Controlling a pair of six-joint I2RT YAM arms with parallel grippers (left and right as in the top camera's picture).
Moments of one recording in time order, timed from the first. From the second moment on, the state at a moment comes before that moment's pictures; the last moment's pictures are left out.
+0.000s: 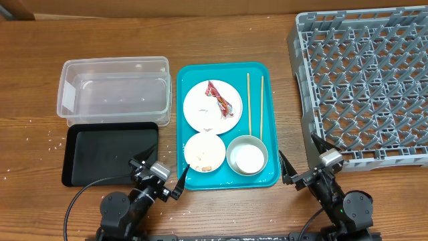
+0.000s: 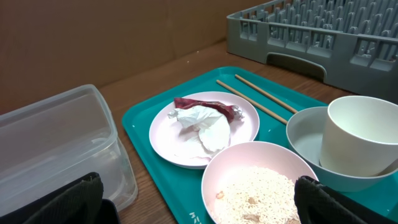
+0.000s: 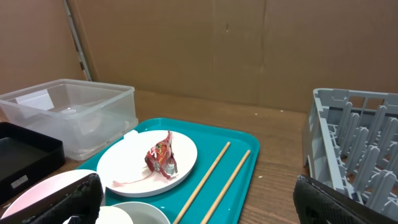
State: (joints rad) left arm -0.14 0.02 0.09 -0.28 0.37 0.21; right arm 0.24 0.01 0.02 -0.01 -0.23 0.04
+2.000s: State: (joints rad) left arm -0.14 0.90 0.86 -0.28 0.87 -0.17; right arm 0.25 0.89 1.11 -0.93 -0.26 0.18
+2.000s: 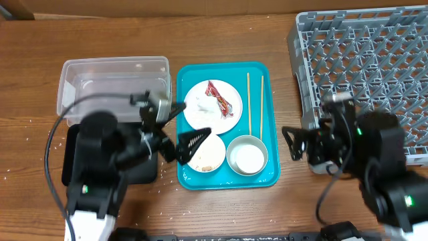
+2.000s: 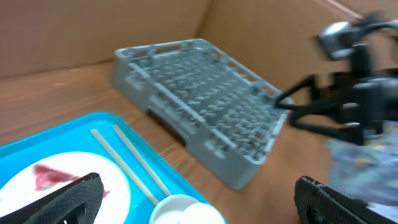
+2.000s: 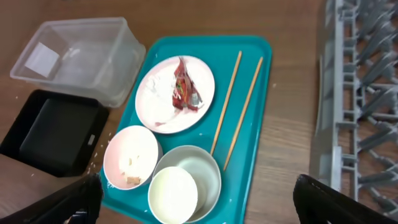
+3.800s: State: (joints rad) left arm -0.66 1.39 1.47 -0.98 0.01 -0.23; right arm 0.15 1.26 1.52 -1.25 -0.46 0.20
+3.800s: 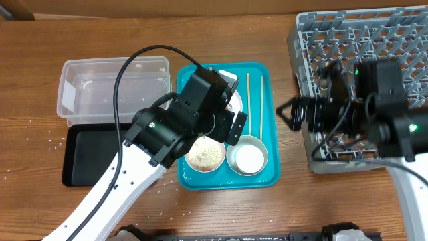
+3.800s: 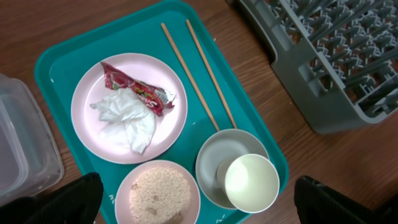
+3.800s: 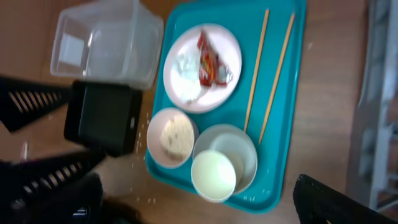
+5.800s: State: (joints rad) left arm -0.61 1.88 1.60 -1.25 0.32 -0.15; right arm 0.15 1.27 1.33 -1.23 -0.30 0.46
